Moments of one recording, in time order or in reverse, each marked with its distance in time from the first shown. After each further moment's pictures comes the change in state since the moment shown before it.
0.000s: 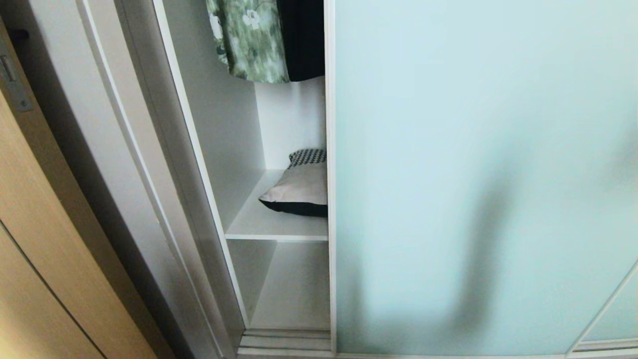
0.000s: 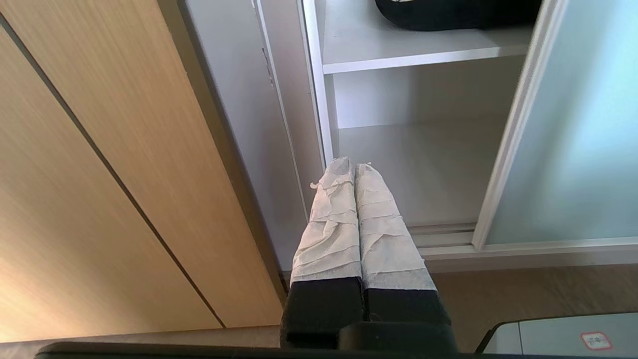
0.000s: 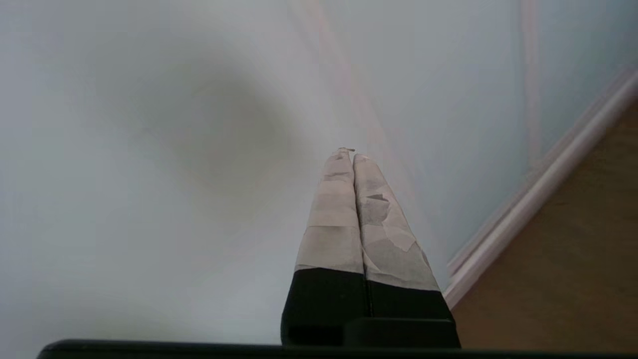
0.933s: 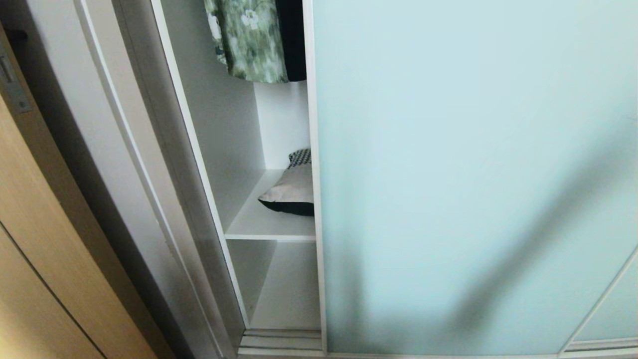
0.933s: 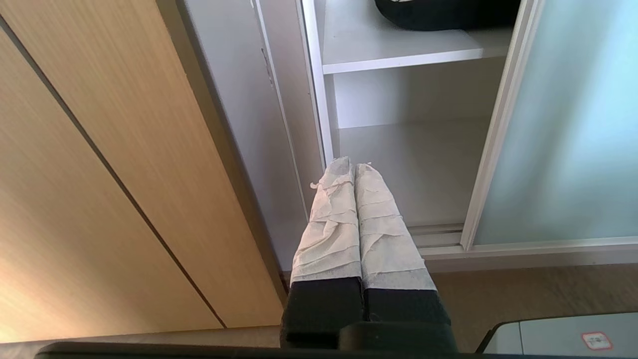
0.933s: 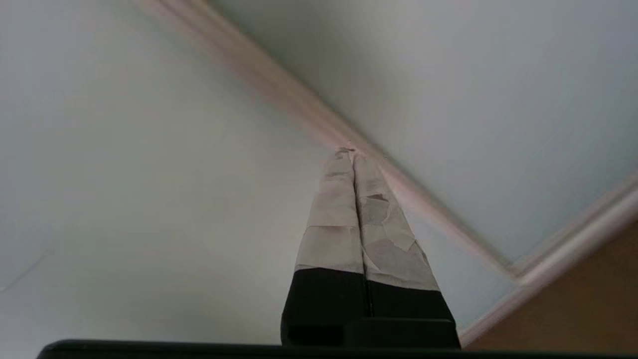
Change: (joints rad) left arm 0.000 0.000 0.000 0.000 0.000 0.000; right arm 0.064 0.701 -0.767 0.259 0.187 0.063
